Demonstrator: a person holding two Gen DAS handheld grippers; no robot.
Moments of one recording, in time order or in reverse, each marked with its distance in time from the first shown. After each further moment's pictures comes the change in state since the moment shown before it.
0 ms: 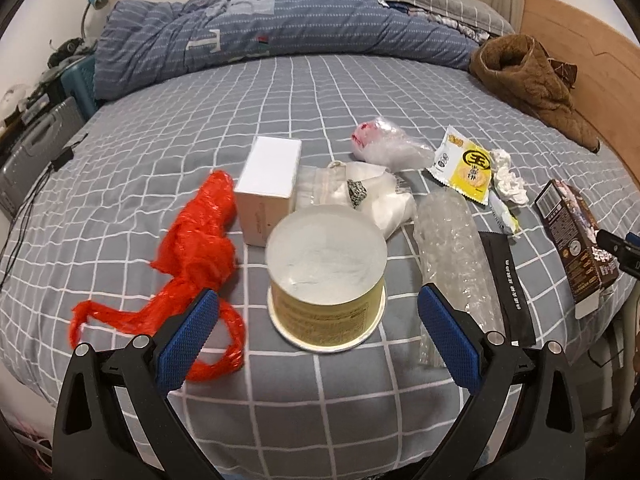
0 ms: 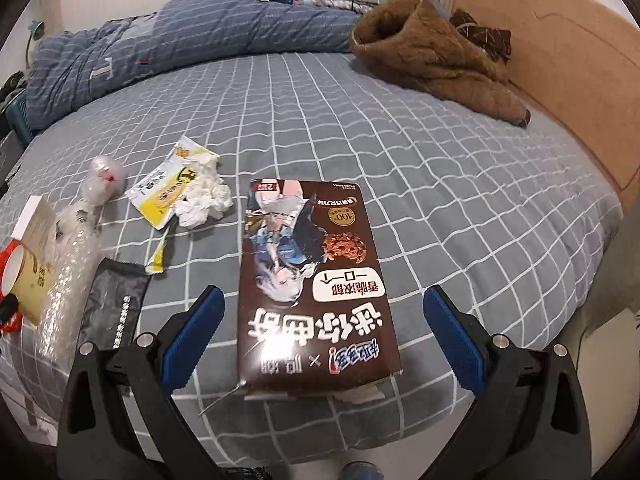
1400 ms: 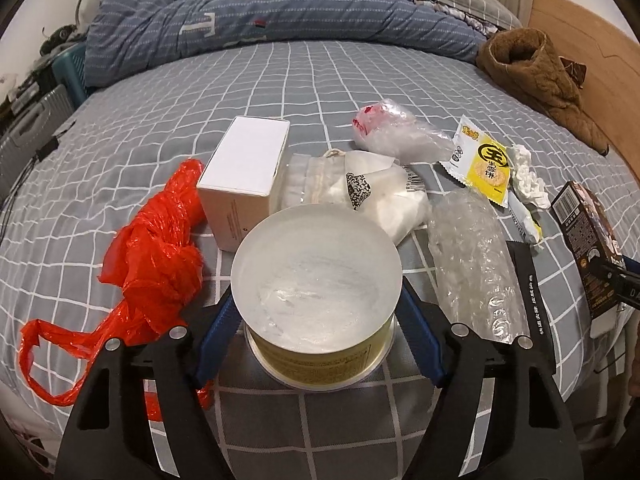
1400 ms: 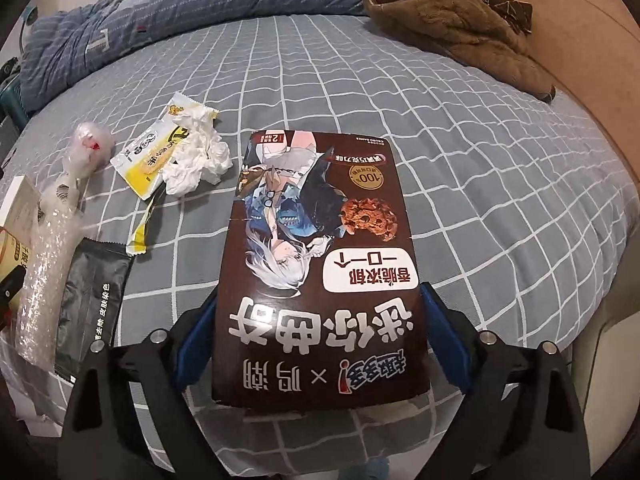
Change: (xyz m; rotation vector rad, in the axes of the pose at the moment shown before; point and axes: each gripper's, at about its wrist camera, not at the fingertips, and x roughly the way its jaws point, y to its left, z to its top) left arm 0.042 -0.002 0.009 -0.027 0.034 -0.016; right arm 0.042 0.013 -0.003 -0.018 0.114 0.023
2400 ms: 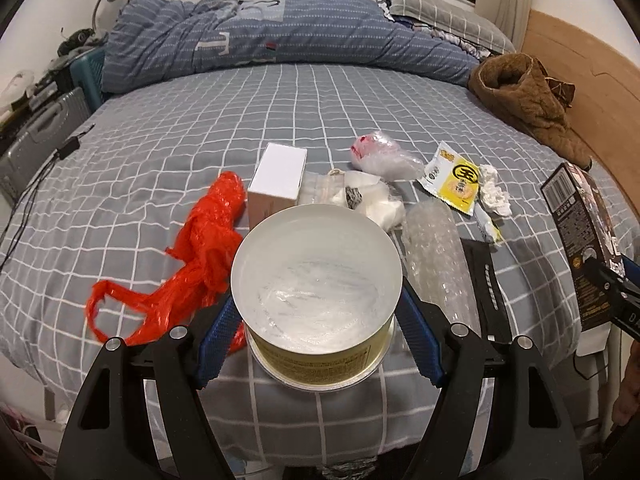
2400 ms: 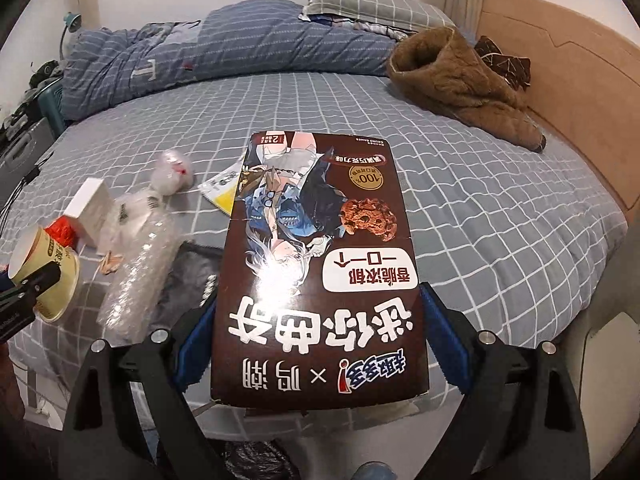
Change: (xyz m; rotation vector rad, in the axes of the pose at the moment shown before) left arm -0.073 0.009 -0.021 -0.026 -0.062 -0.014; right arm -0.099 0.045 -0.034 -0.048 -0.190 0.040
